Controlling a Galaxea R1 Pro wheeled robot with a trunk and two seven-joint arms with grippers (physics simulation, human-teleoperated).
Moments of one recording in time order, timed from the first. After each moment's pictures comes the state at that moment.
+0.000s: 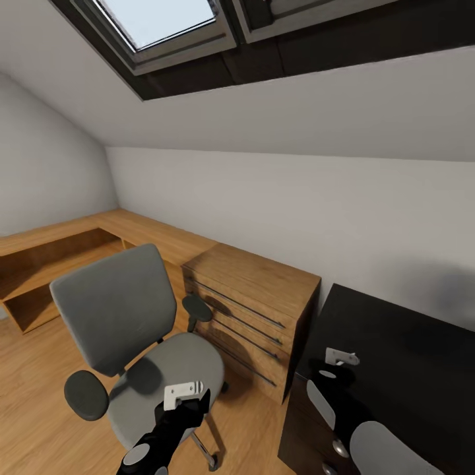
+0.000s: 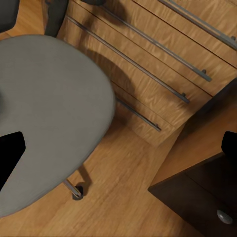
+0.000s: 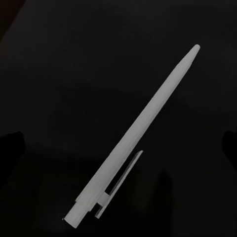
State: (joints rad) left arm 0.00 -0.07 -0.28 -1.53 0.29 0.41 0.27; right arm -0.63 0.01 0.23 -0.51 -0.38 0.10 -0.62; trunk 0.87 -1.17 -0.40
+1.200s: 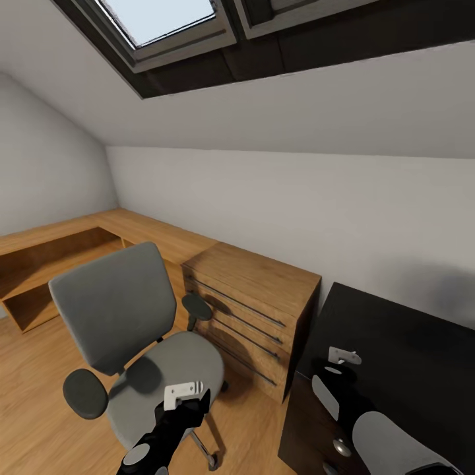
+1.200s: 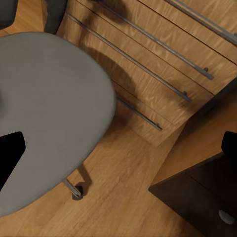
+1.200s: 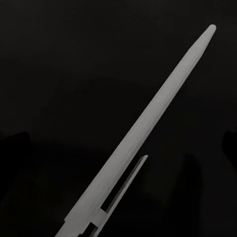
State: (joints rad) left arm 0.00 -0.07 -0.28 -1.53 0.29 0.41 0.27; right arm -0.68 -0.01 0.22 -0.42 -0.43 0.09 -0.54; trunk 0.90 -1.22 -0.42
